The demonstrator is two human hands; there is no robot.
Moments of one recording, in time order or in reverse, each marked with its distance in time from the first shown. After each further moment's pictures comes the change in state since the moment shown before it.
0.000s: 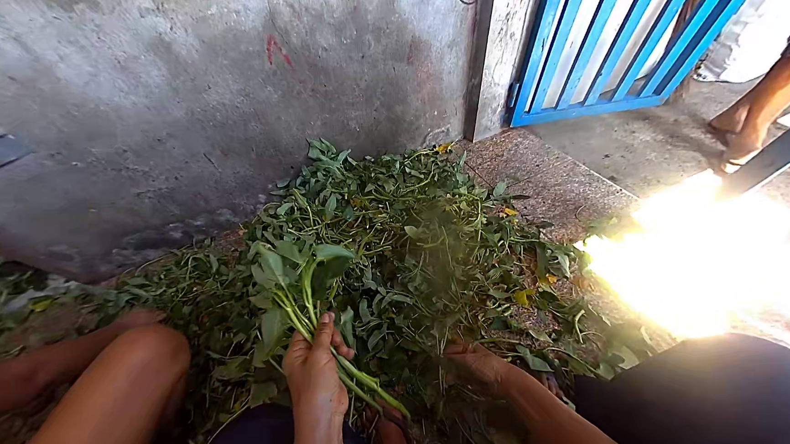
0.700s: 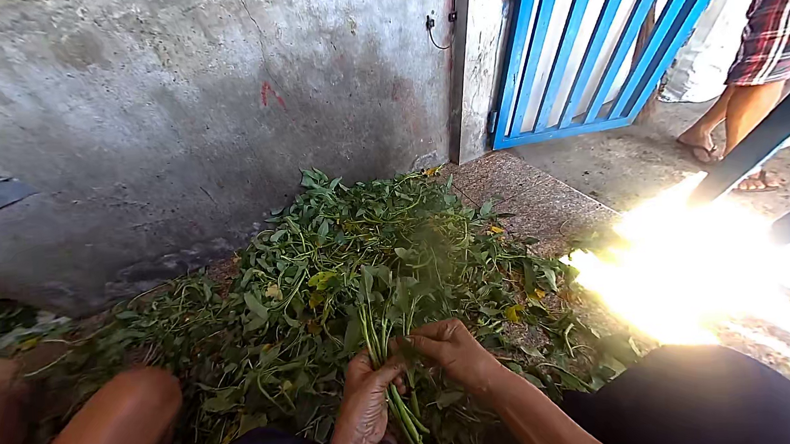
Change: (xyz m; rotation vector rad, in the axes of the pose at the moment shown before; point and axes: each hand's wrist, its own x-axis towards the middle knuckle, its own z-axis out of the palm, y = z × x) left_hand -0.034 -0.035 0.029 -0.004 -0.514 -0.263; right_hand -0.088 -0.113 0.058 -0.175 -0.055 -0.613
